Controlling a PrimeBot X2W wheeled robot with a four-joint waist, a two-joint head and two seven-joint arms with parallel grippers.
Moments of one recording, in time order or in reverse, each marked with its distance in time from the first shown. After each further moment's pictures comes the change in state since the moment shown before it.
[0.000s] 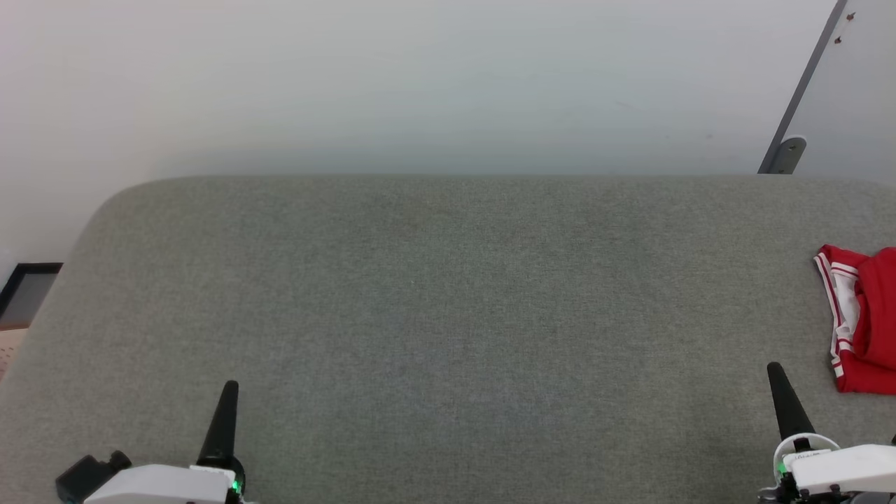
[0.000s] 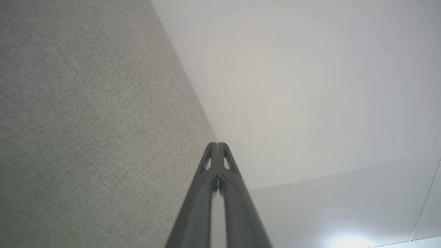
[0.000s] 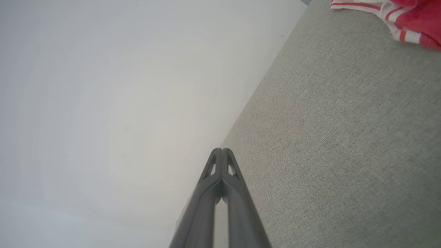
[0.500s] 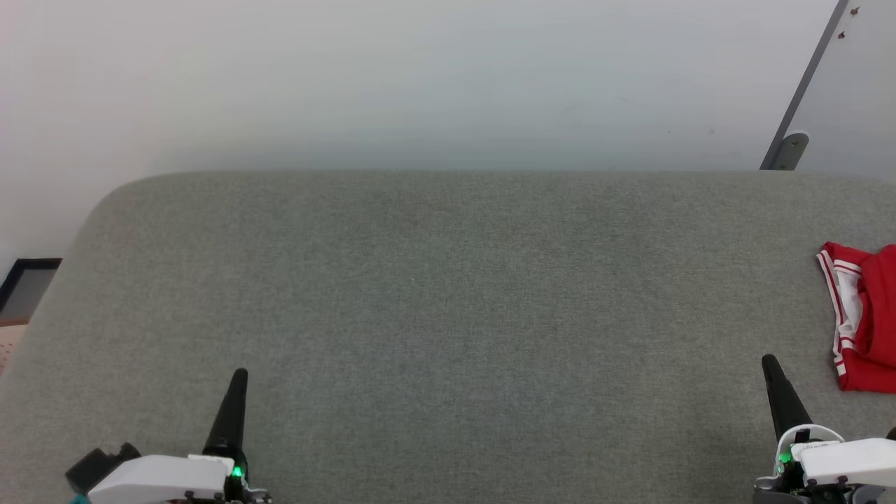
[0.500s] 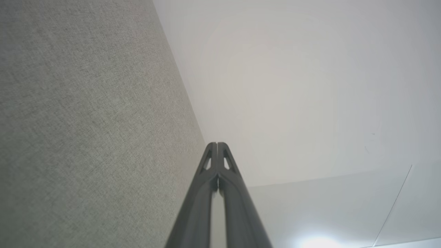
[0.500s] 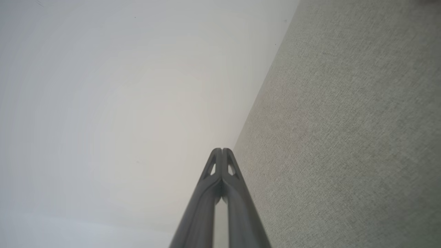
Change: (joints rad) left arm -0.022 -0.019 0.001 0.000 -0.111 0.000 0.035; right arm -0.019 0.009 -0.003 0.008 0.146 0.000 0.035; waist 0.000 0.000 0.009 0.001
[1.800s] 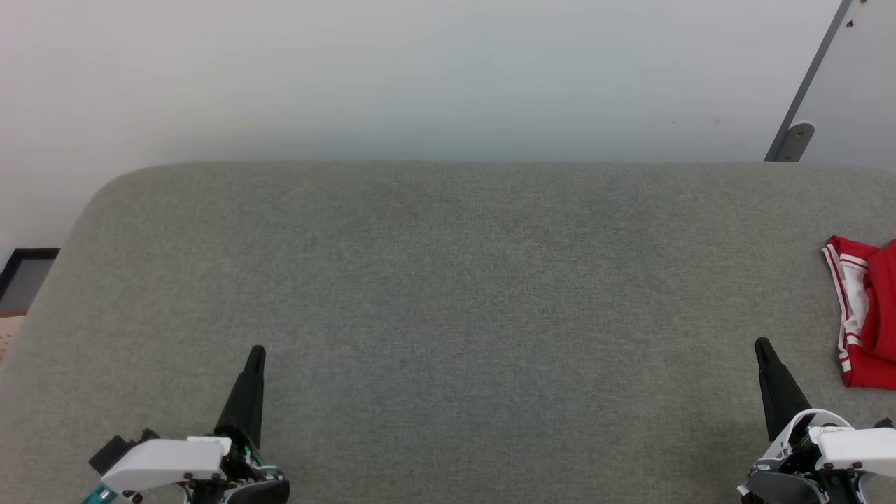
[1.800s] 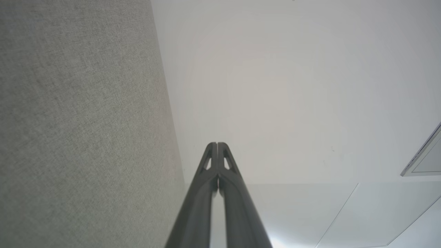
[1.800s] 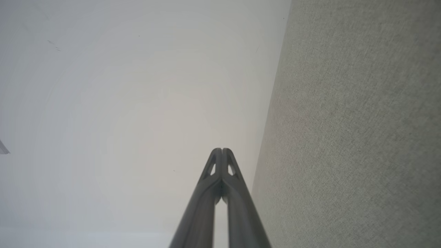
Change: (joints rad) left arm -0.047 -0.039 0.002 0.000 -0.214 0.000 0.062; right arm -0.043 0.014 -0.007 0.013 0.280 0.000 0.062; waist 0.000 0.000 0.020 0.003
